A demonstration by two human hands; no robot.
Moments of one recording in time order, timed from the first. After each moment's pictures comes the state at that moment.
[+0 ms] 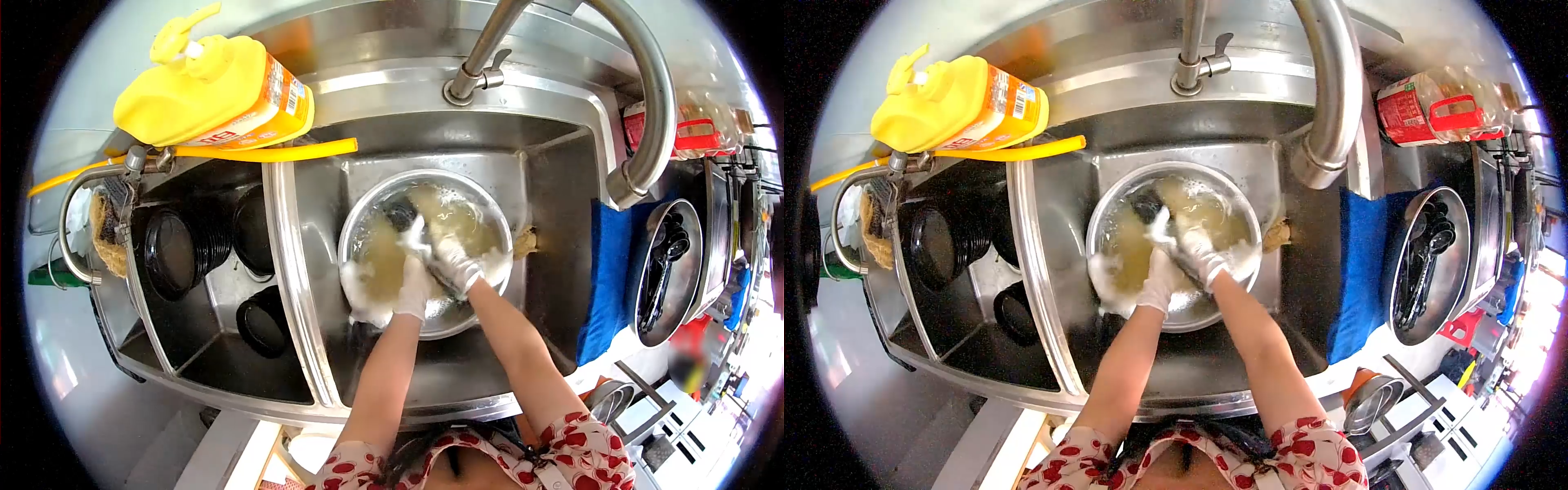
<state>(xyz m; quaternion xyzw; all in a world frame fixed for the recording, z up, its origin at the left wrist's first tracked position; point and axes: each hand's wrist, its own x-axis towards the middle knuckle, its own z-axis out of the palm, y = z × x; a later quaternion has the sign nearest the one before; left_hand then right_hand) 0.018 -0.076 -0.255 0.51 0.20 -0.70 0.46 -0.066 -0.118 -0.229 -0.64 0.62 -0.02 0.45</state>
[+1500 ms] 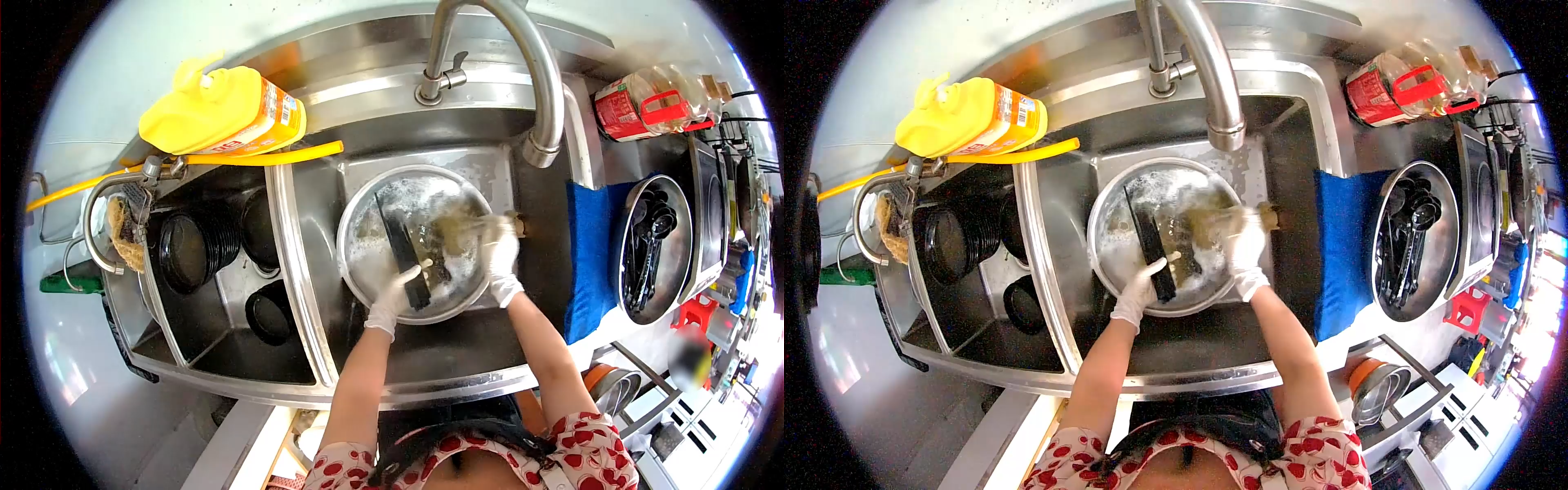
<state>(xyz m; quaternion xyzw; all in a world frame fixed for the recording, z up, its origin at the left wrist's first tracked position) 0.068 -0.030 -0.177 0.40 0.07 -0.86 0.31 -0.158 -0.095 -0.156 -0.54 0.76 -0.27 0.24</state>
